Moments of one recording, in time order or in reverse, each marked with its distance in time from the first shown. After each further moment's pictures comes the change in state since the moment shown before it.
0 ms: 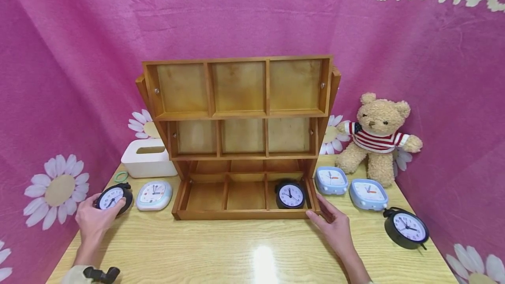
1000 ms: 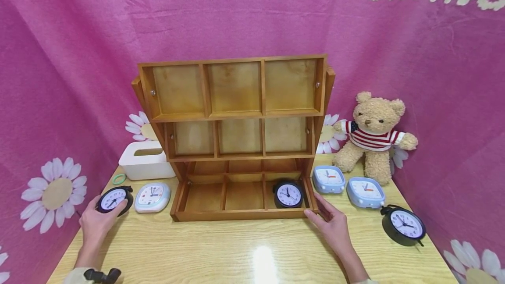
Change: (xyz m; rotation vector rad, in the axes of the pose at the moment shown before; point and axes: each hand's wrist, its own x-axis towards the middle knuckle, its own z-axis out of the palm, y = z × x) left_hand 0.000 -0.001 0.008 -0.008 -0.054 0.013; right_hand 0.001 0.003 0.000 0.010 -0.003 0.011
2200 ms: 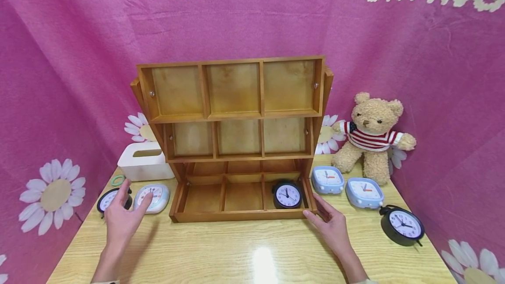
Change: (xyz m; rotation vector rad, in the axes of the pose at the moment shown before) left_hand -0.070 0.099 0.014 -0.231 0.009 0.331; right_hand 0.000 -0.002 -0.001 0.044 -0.008 -0.028
